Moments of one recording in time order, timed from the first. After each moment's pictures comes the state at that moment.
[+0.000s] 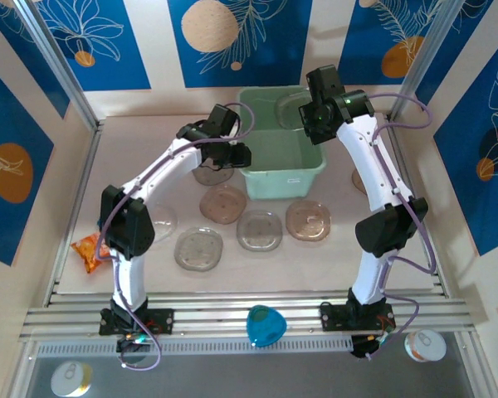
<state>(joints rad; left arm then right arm) -0.57 1.97 1.87 -0.87 0.20 -0.47 0.33 1.86 2.16 -1.24 0.13 1.52</state>
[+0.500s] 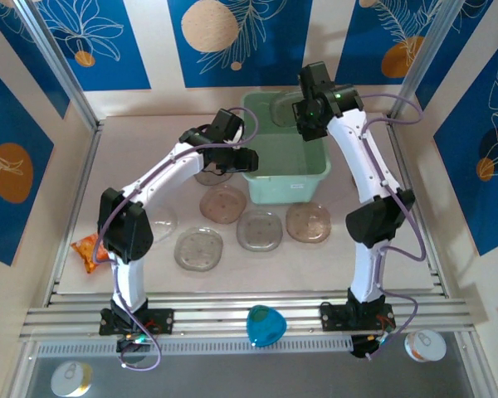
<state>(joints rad) -0.60 1.94 1.83 -0.85 0.16 -0.49 0.36 1.99 2.32 -1.31 0.14 1.61</state>
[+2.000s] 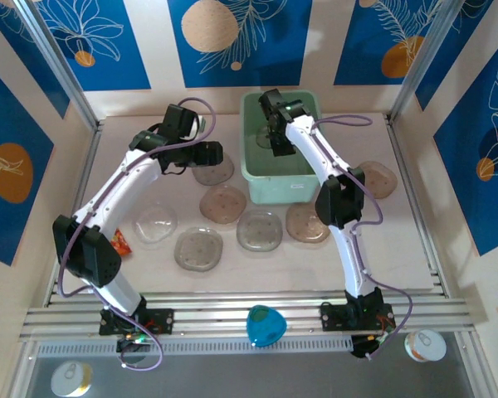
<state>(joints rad) -0.42 1.64 1.62 -0.86 0.08 -0.37 0.44 2.38 2.43 -1.27 0.25 1.82</state>
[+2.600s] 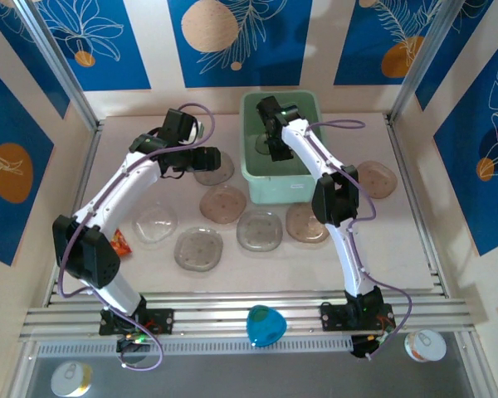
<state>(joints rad) -0.41 1.63 1.57 -0.86 0.08 -0.37 0.43 2.44 2.41 -1.24 0.24 1.81</state>
